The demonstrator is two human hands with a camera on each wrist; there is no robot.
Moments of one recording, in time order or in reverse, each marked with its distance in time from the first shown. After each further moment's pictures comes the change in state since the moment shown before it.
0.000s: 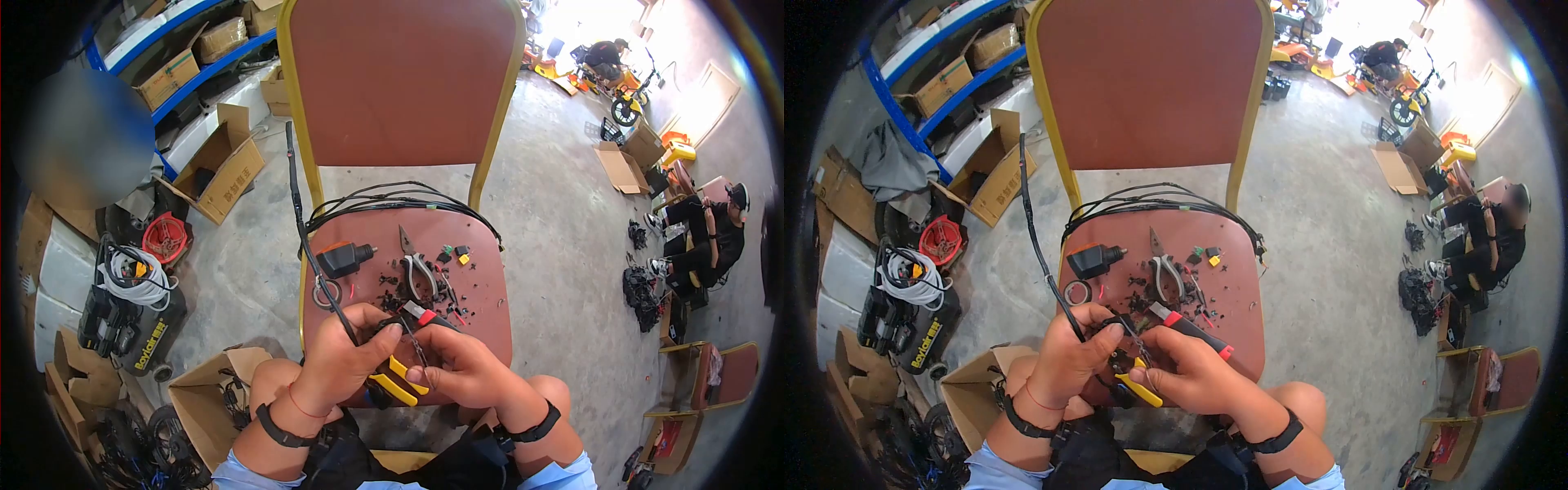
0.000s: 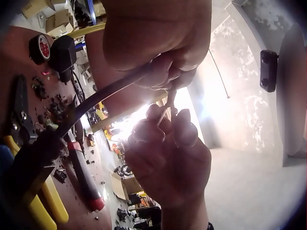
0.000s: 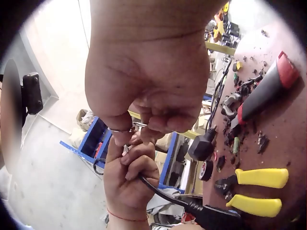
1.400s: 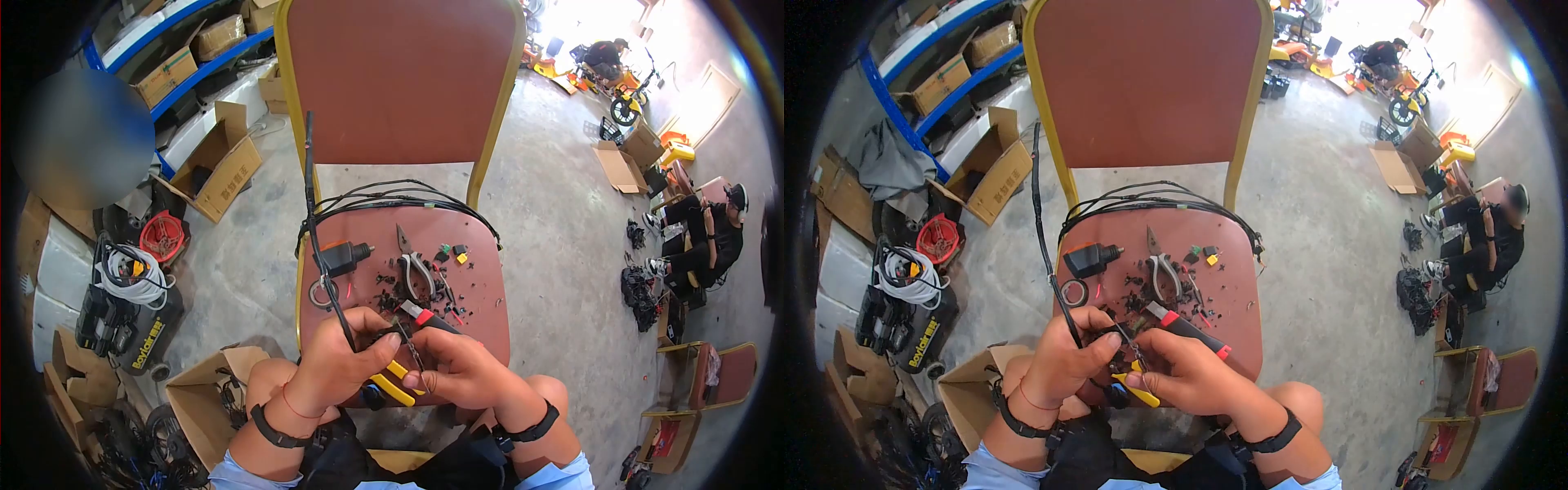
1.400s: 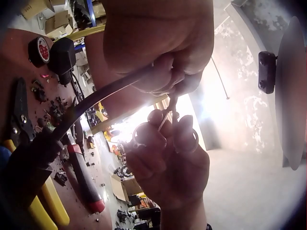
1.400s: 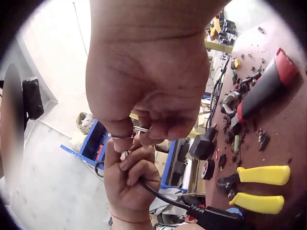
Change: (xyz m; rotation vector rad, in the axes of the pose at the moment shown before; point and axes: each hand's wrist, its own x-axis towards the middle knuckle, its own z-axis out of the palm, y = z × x) left_hand 0.000 -0.005 -0.006 0.044 -0.065 0.021; right_hand 0.000 -0.005 -0.003 -0.125 -0.030 -0.057
